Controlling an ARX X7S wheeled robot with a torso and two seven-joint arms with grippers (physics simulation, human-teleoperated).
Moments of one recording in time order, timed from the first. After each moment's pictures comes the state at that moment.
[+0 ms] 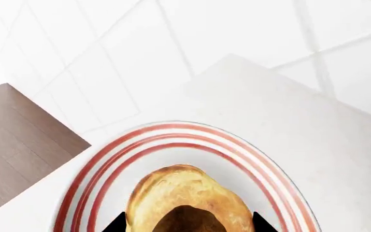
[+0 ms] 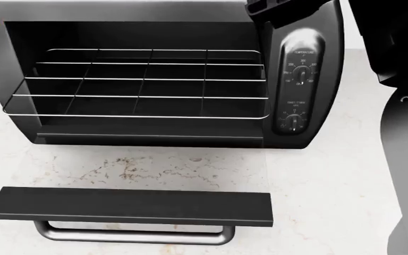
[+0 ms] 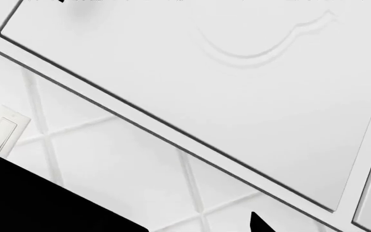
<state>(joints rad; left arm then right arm) -0.39 -0.97 -0.30 0.08 -1.43 -0.86 -0.76 1.40 0.45 -0.28 -0.73 0.28 1.51 0.03</state>
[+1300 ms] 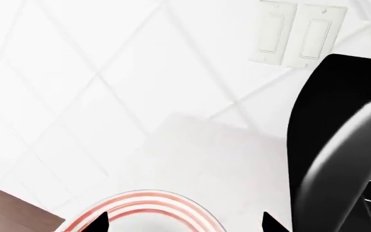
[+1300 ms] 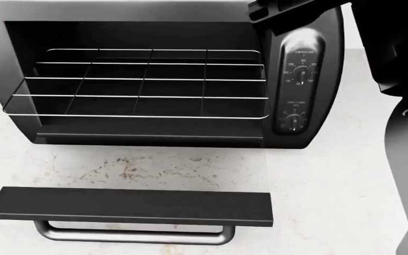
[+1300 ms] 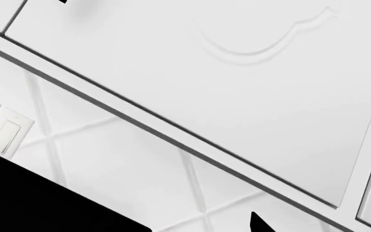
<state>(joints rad) -0.69 -1.09 -0.17 0.30 -1.63 -1.00 -0.90 1.36 0.46 -0.25 -0.74 0.33 1.49 0.06</state>
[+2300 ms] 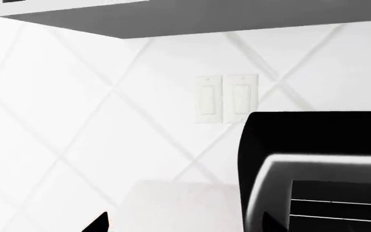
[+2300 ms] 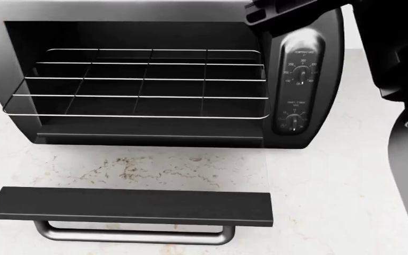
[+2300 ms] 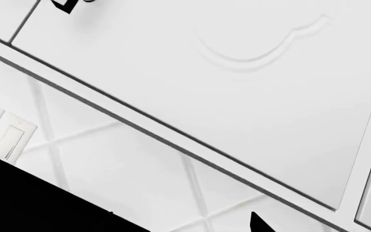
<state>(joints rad) -0.86 -1.13 -0.12 0.45 -1.58 -1.01 -0.76 1.37 0.46 -0.23 -0.77 0.38 1.51 0.09</state>
